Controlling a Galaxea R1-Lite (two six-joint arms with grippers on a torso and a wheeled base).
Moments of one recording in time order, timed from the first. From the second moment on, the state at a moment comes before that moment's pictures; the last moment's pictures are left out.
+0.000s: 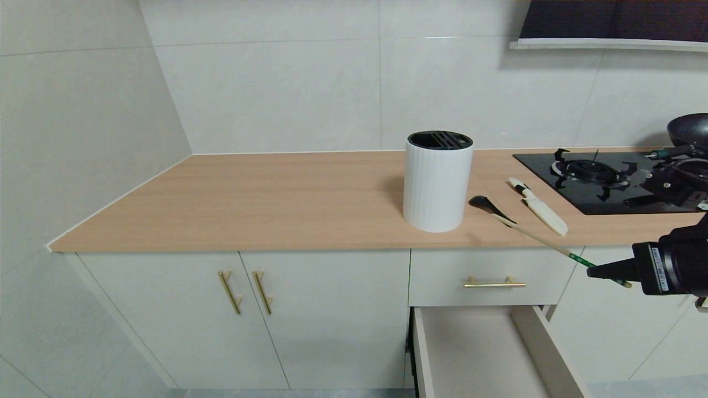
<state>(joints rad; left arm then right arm) 0.00 0.00 0.00 0.00 0.01 0.00 0.17 1.34 -0.95 0.34 0.21 0.12</state>
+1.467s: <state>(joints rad) 0.00 0.00 0.00 0.00 0.01 0.00 0.24 1.39 -0.85 0.33 0.24 0.00</state>
